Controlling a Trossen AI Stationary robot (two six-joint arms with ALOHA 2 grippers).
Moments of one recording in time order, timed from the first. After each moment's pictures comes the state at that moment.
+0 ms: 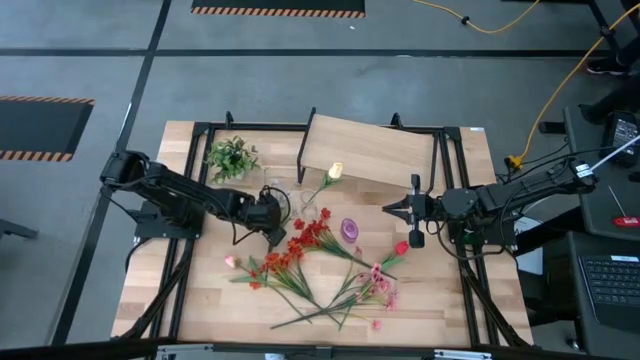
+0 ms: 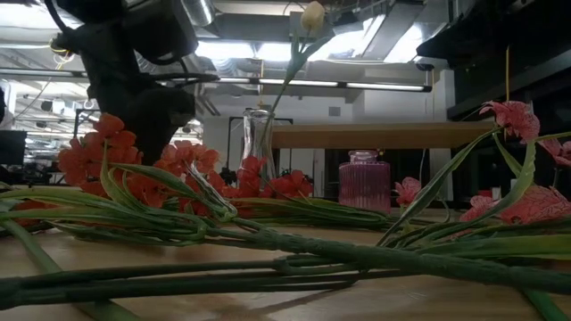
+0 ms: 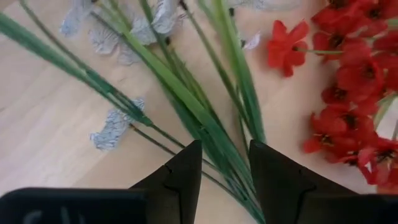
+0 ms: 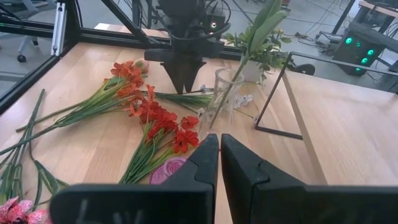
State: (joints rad) left arm -0.12 1.43 0.66 -0.39 -0.17 -0.99; right arm 0.28 0.74 0.46 -0.03 0.36 -0.03
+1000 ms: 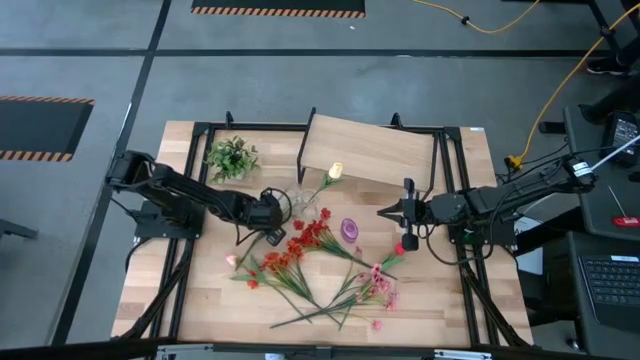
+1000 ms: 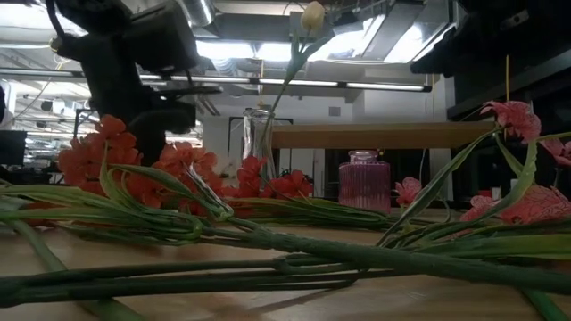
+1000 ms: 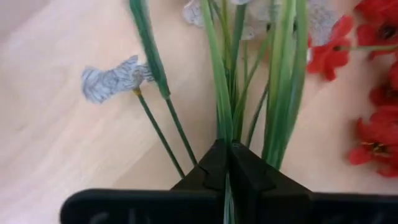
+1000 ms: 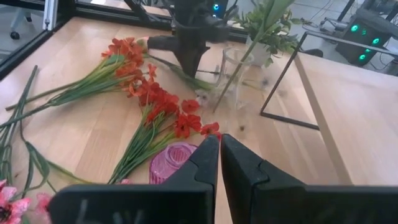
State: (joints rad) left arm -0.12 1.47 0.66 -0.39 -0.23 -0.92; right arm 0.28 0.84 0.46 0.00 0.36 -0.03
